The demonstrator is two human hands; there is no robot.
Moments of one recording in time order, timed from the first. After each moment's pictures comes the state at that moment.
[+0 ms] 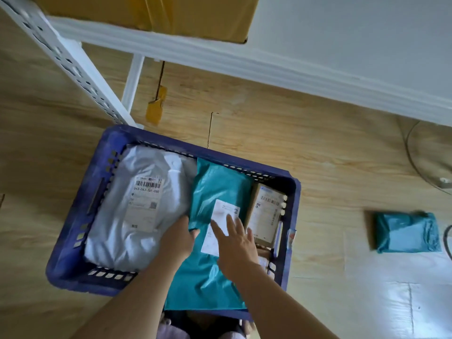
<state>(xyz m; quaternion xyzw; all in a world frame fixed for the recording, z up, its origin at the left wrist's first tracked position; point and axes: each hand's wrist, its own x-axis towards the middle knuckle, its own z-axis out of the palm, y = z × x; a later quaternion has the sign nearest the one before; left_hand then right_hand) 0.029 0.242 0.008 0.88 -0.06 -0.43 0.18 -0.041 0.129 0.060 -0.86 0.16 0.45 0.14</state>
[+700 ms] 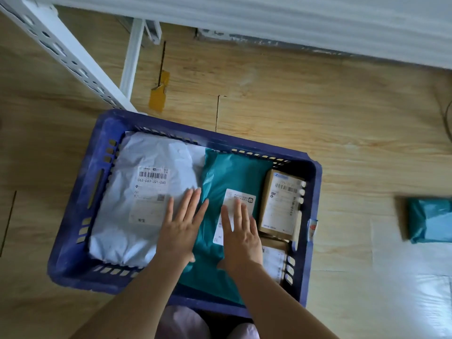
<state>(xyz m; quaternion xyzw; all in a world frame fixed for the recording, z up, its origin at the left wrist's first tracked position) 0.020 0.262 -0.014 0.87 -0.37 -0.29 -0.11 -0.060 0.142 0.006 -0.90 0.17 0.38 0.14</state>
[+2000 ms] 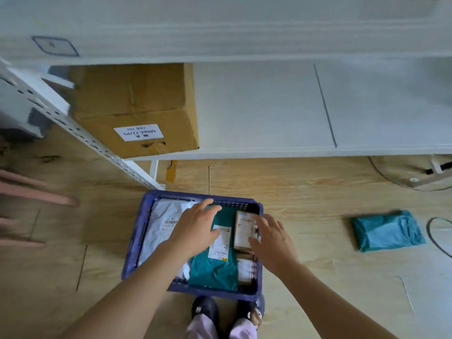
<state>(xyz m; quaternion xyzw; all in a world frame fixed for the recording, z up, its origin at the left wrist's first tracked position) 0.034 0.165 0.326 0.87 -0.37 -0.33 0.04 -0.097 0.028 0.312 -0.88 0.29 0.23 0.29</state>
